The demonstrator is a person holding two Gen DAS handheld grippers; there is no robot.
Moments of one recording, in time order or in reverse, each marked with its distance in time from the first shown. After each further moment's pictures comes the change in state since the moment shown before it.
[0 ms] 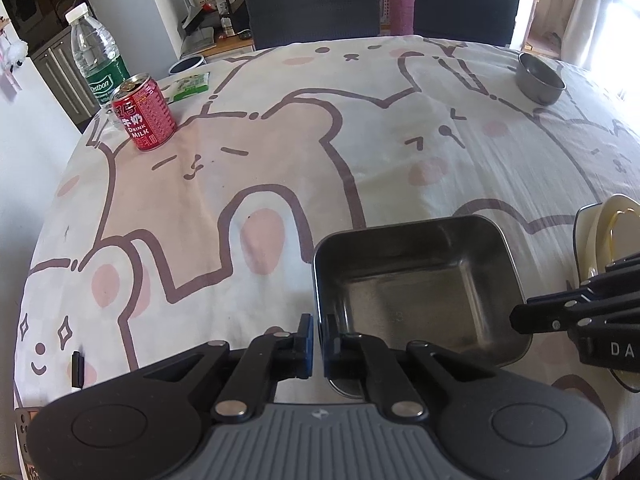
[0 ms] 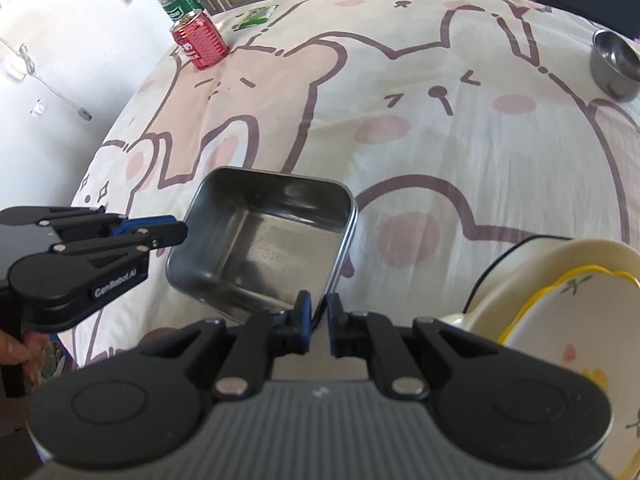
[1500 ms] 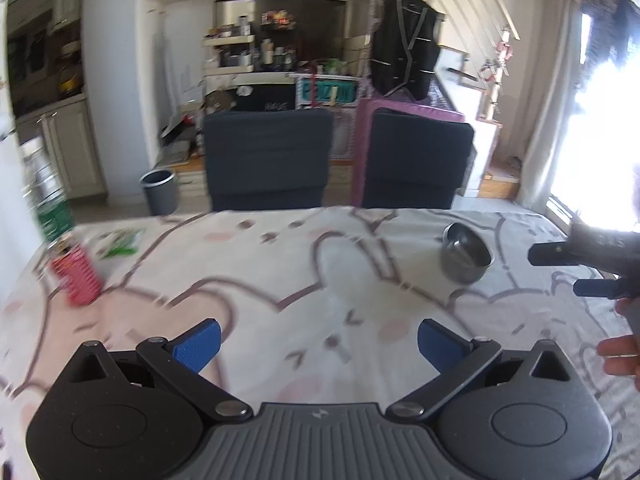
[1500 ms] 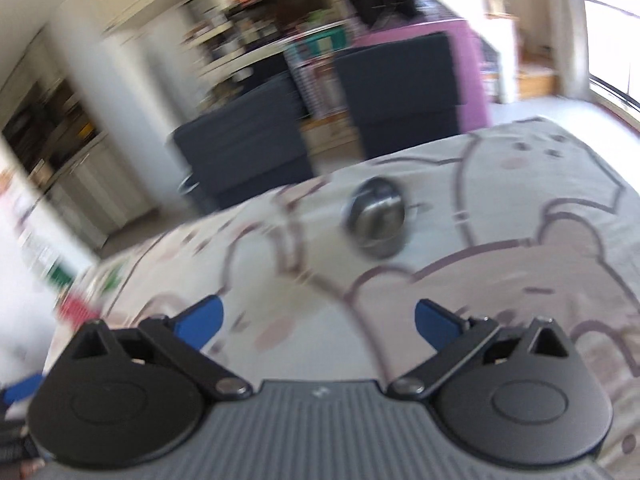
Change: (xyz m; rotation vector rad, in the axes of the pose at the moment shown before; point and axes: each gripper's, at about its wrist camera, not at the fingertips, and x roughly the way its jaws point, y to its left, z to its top) left arm -0.034 -0.092 0.105 -0.074 -0.415 -0.128; right arm -0.127 -0.196 0.052 0.406 -0.558 -0.205
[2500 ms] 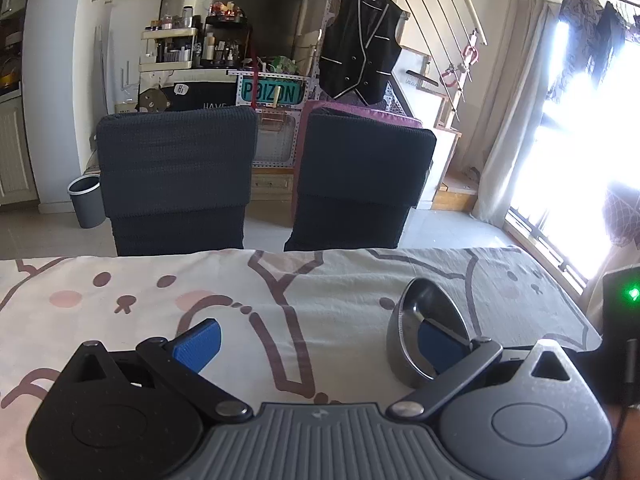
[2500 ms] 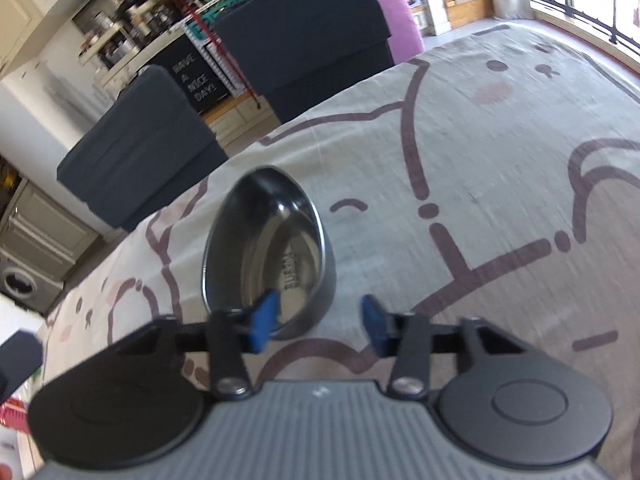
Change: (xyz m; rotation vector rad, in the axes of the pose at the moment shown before) left arm 0.166 -0.069 0.066 -0.012 -0.019 -0.162; right arm 0.166 -0.072 0.042 0.199 0.126 -0.102
